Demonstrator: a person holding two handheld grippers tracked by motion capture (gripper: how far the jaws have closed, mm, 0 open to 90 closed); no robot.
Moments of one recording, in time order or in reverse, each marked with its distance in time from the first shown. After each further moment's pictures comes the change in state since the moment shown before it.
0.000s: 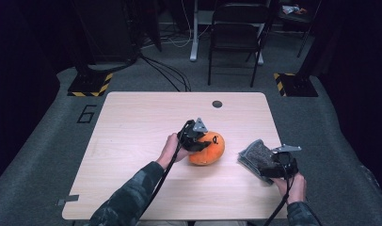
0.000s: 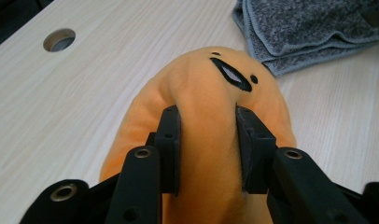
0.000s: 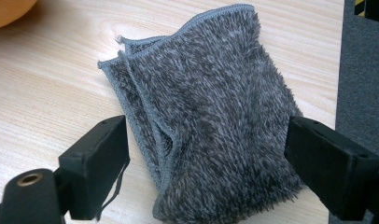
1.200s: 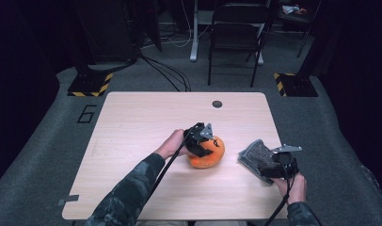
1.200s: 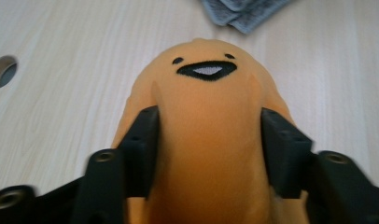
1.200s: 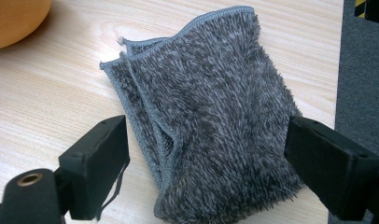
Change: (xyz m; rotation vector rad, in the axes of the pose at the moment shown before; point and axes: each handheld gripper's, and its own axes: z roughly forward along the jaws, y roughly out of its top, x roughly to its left) left arm 0.002 0.004 0.020 0.108 -0.107 0.221; right arm 0.000 0.000 -0.002 -0.004 0.005 0.006
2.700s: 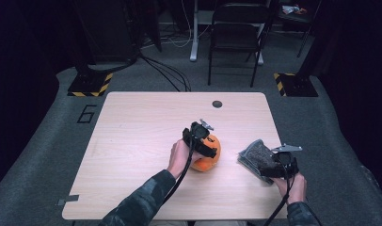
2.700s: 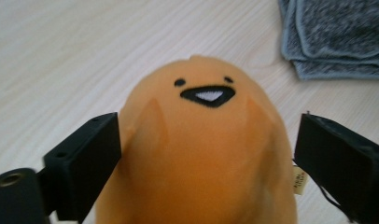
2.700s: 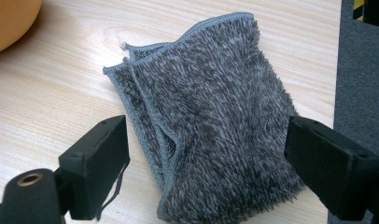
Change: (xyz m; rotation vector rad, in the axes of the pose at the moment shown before) left arm -0.022 0.009 0.001 0.070 0.260 -0.559; right arm 0.002 0.001 -0.002 -0.007 -0.002 0.002
